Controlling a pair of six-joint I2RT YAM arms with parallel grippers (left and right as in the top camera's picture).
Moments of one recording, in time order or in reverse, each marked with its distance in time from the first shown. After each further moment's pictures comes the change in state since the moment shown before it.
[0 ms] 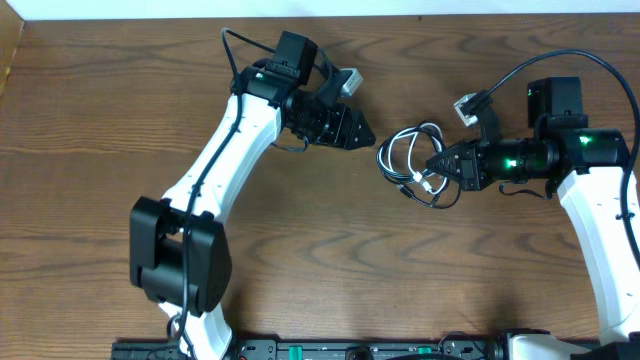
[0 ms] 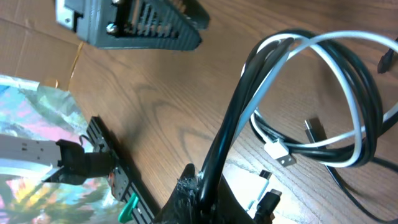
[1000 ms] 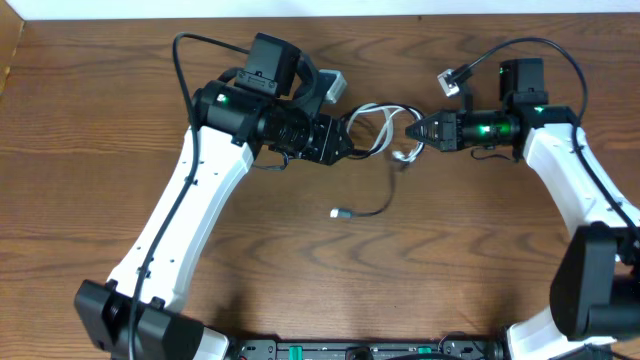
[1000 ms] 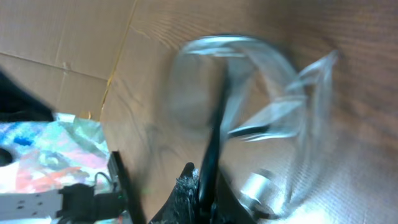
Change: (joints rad) left arm -0.025 -0.276 0.000 -0.202 -0.227 -0.016; right arm 0.003 0.306 0.000 0.416 -0.173 0.204
